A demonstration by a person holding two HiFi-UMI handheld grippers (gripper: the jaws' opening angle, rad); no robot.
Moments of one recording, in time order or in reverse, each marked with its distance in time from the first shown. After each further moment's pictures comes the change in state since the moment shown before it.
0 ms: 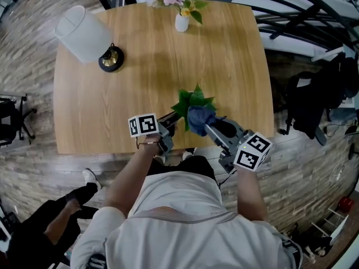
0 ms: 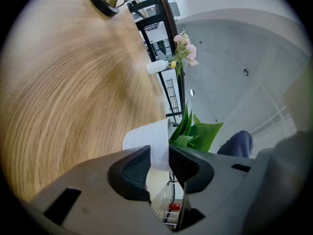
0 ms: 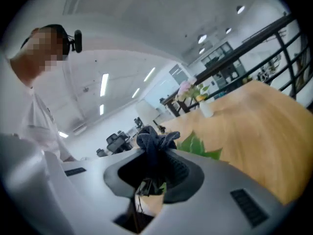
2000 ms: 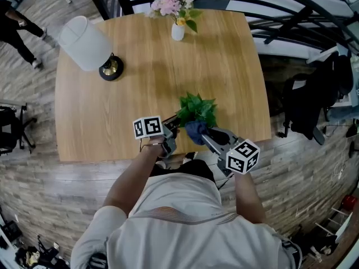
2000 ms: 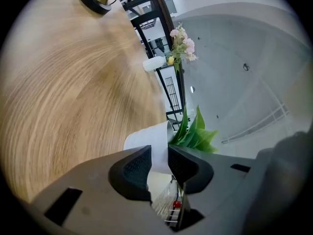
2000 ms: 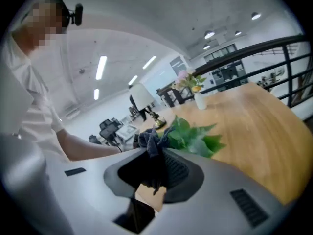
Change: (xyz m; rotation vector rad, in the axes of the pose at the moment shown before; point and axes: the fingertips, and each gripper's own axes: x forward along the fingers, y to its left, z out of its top) left arm 0.013 -0.004 0.000 0.032 0.020 0.018; right arm -0.004 -0.016 -0.054 -0.084 0.116 -0.092
